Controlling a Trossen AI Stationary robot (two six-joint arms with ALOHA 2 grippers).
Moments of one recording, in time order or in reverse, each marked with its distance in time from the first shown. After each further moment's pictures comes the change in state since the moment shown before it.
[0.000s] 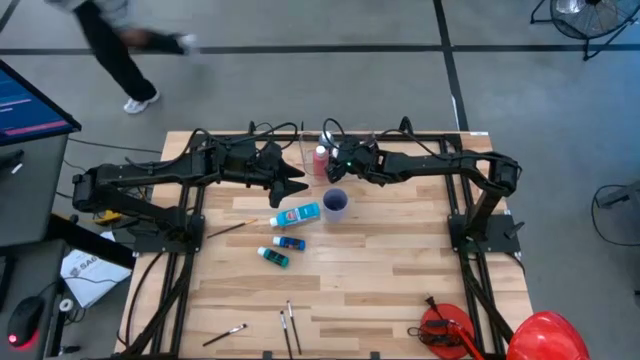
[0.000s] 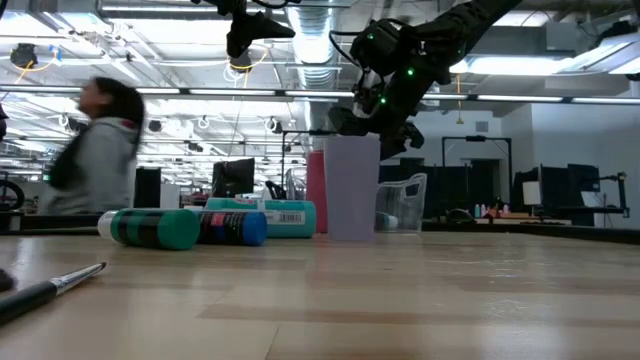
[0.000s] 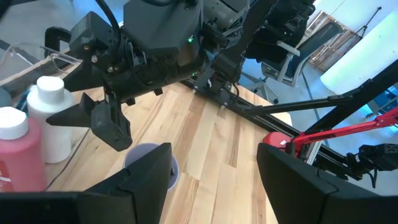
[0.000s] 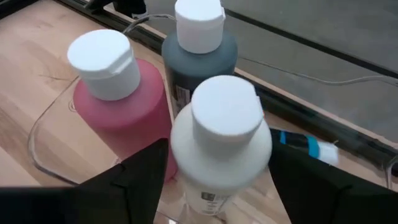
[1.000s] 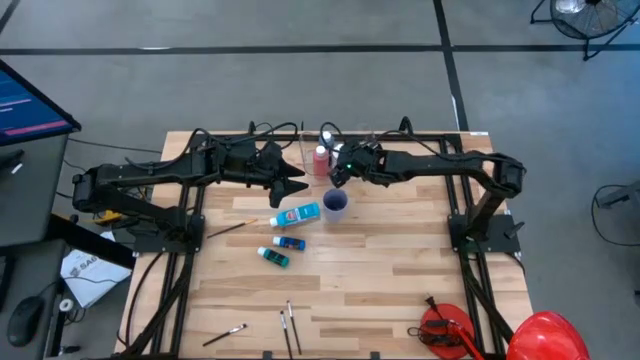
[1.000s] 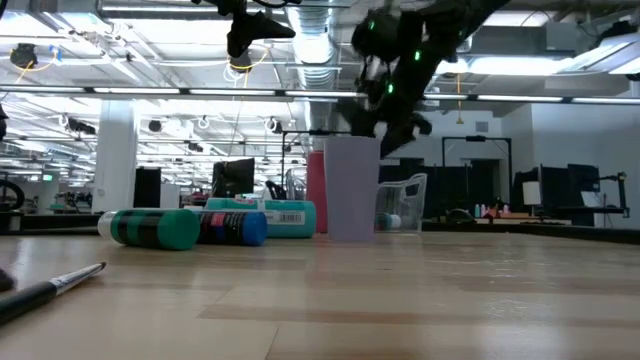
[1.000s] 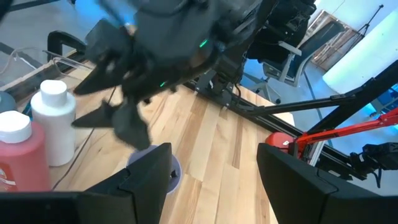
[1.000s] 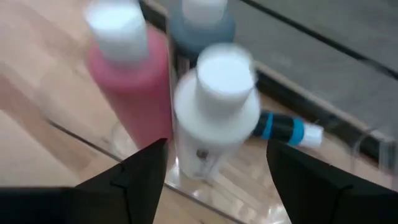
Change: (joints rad) left arm 0.000 0.000 0.000 0.003 -0.008 0.016; right arm 0.027 -0.040 0.050 -0.204 -0.003 0.002
